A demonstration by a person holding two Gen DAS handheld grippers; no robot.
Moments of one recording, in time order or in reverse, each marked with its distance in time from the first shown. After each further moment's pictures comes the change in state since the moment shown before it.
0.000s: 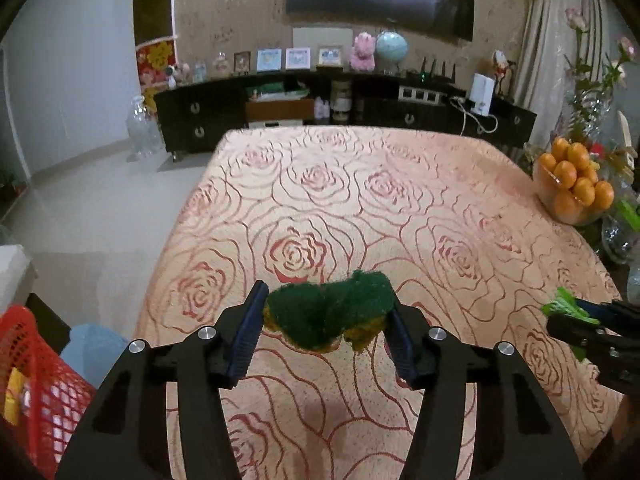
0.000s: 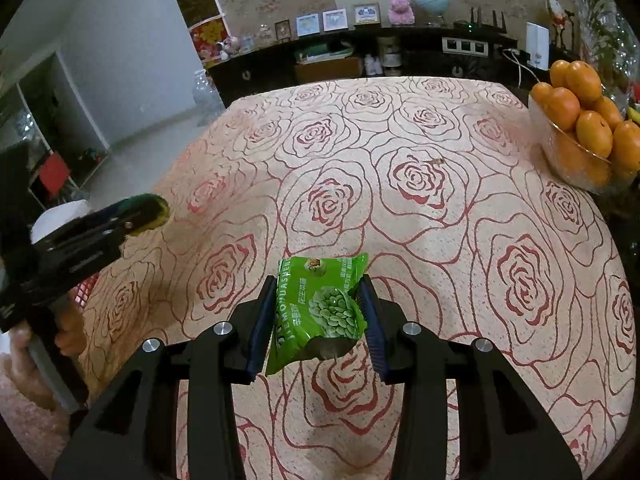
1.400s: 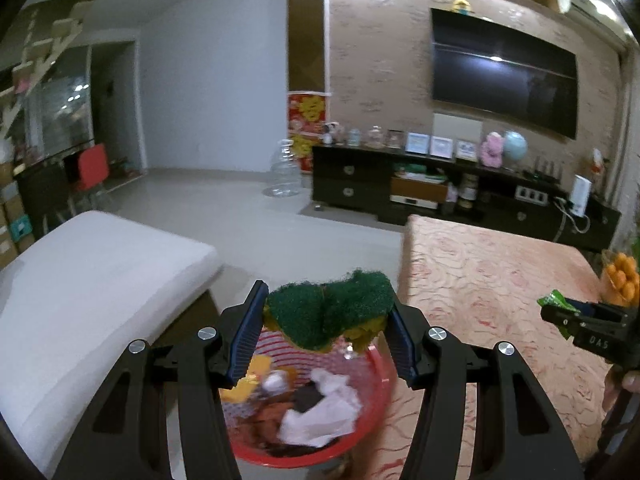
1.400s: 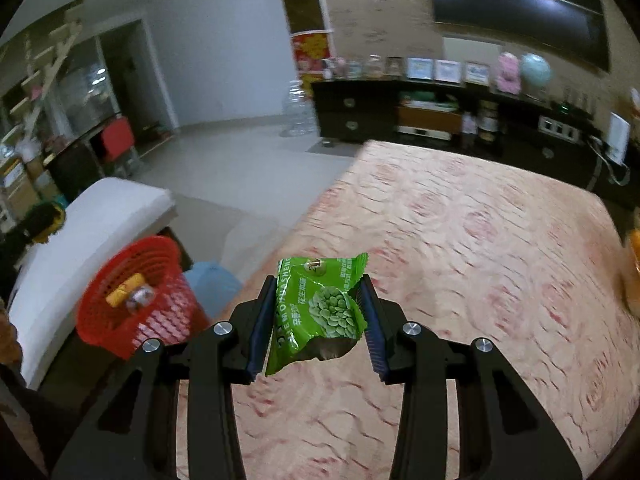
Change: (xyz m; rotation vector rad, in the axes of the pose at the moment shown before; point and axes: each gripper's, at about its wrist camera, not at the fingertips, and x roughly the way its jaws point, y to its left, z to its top) left arm -0.223 0.190 -0.026 -0.247 -0.228 0.375; right arm -0.012 0.192 0.051 -0.261 -0.086 0.186
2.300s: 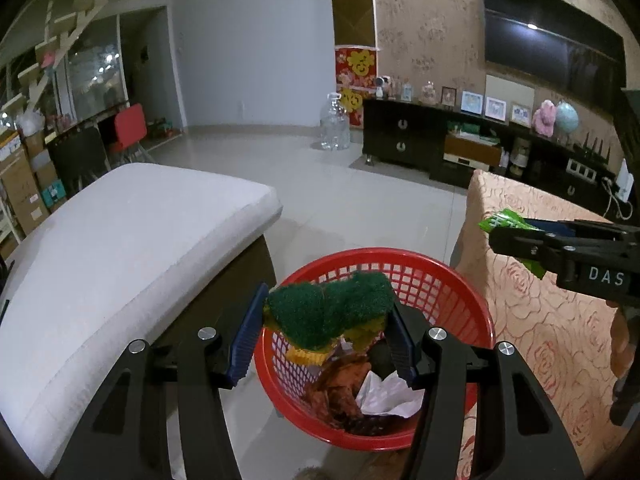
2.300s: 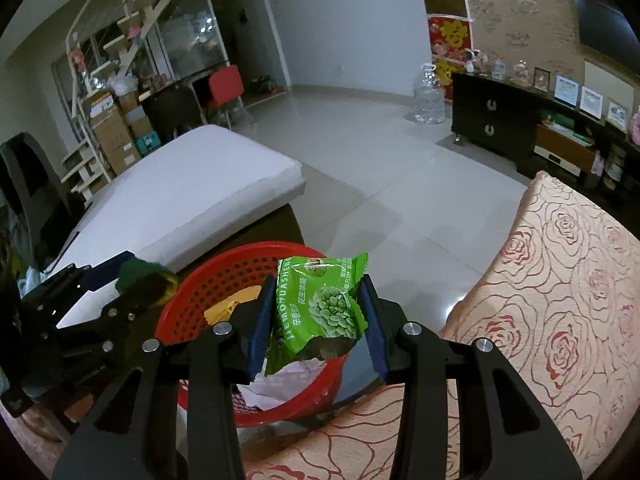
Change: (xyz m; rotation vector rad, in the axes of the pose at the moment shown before) left arm 0.036 0.055 -0.037 -0.027 0.161 0.150; right arm 0.084 0.151 0.050 -0.244 0.114 0.336
